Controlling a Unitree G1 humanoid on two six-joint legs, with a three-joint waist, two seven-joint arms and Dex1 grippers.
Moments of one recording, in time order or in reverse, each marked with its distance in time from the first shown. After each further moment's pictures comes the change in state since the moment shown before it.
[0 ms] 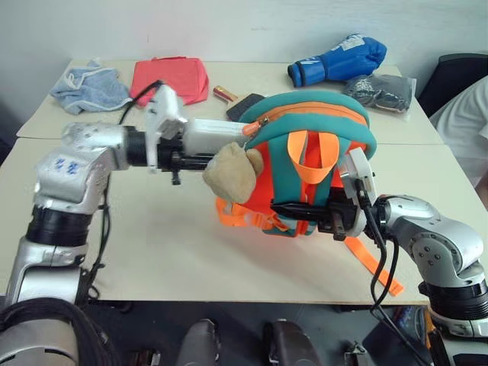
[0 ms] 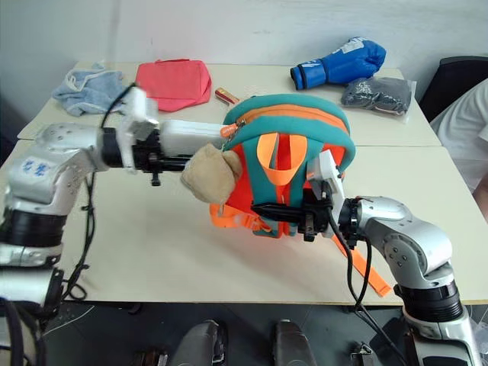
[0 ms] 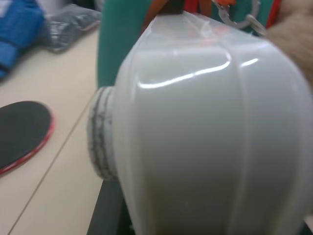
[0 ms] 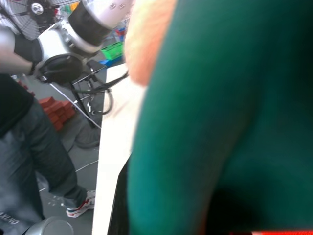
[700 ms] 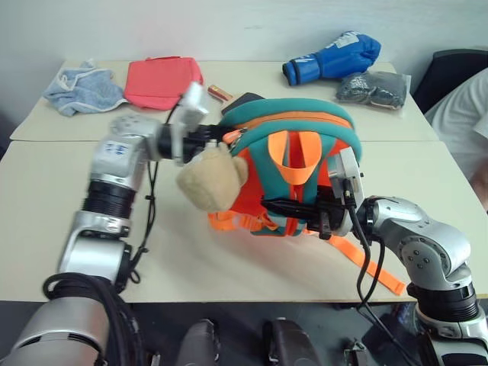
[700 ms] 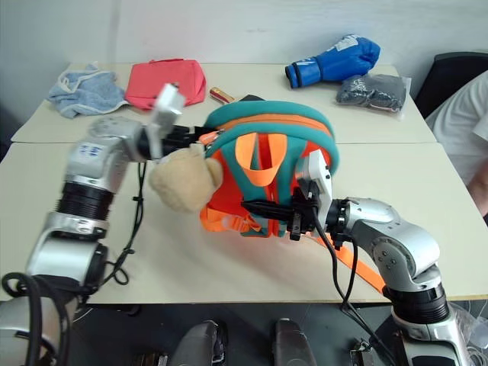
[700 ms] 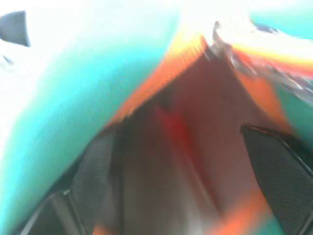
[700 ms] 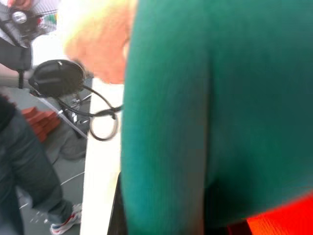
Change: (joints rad) left arm -0.074 -0.032 0.106 0.467 0.015 -0.215 -0.353; right arm -0.001 0.080 0.015 -0.039 -0.036 -0.008 -0.118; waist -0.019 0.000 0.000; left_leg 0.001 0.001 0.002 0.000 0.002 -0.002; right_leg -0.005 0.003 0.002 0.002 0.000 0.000
